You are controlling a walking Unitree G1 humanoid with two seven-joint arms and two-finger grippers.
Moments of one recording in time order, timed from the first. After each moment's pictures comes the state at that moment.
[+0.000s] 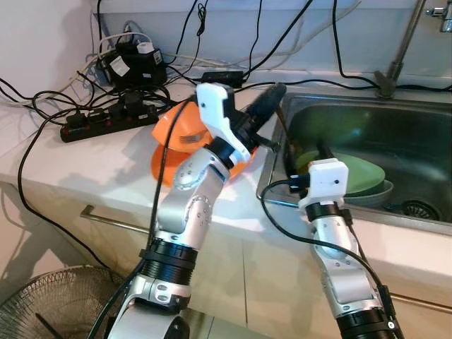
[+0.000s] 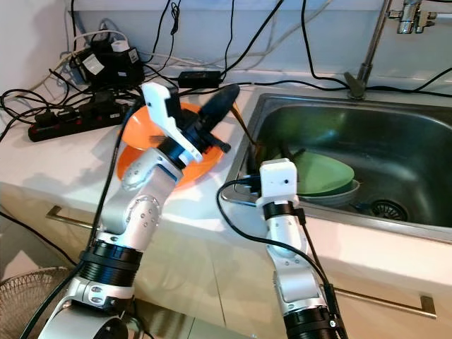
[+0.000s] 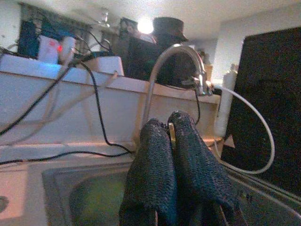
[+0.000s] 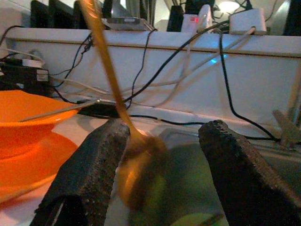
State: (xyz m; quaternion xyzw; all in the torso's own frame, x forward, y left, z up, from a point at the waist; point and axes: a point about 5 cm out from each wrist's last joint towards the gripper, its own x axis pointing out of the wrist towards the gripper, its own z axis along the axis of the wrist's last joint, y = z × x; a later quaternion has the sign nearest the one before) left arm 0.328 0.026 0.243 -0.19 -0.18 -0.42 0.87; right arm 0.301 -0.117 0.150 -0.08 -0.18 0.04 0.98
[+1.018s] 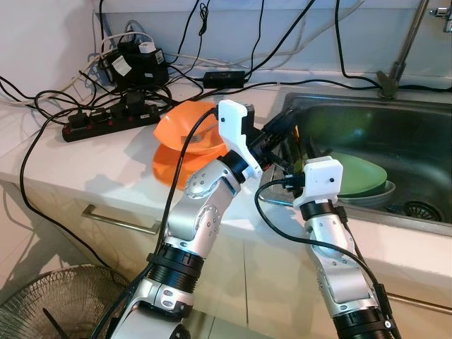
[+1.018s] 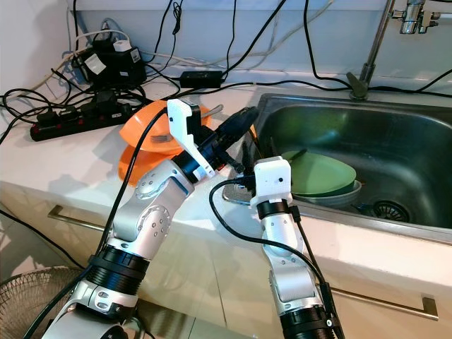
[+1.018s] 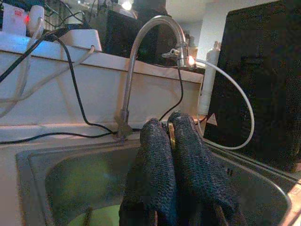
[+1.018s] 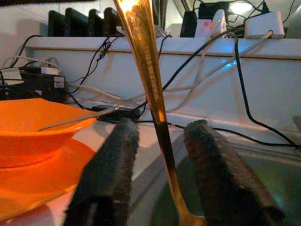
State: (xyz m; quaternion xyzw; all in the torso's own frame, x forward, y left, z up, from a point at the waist) left arm 0.324 0.014 0.226 -0.18 -0.15 -0.45 0.86; right arm 0.300 -0.110 0.154 -0.07 -0.18 0.05 0.98
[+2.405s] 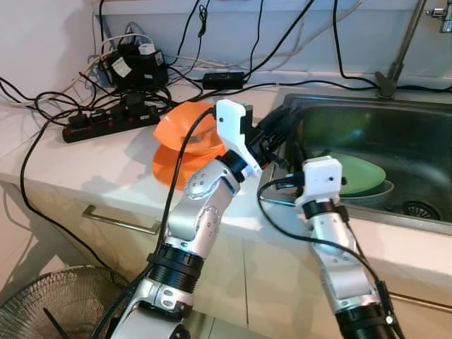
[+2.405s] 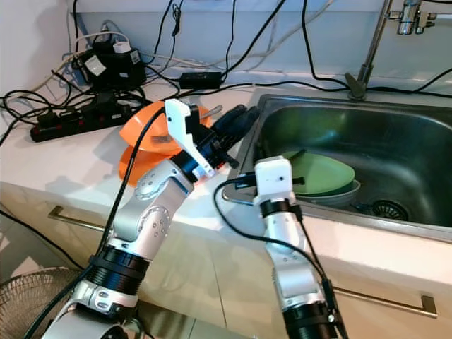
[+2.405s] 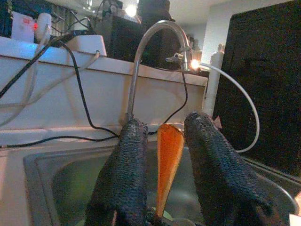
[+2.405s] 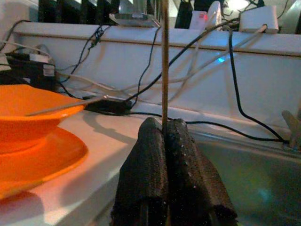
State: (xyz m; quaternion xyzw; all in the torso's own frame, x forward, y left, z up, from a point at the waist) left arm 0.325 0.017 0.227 -0.18 -0.16 -0.43 0.87; right arm 0.307 -0.119 0.148 -0.09 -0.17 0.04 0.98
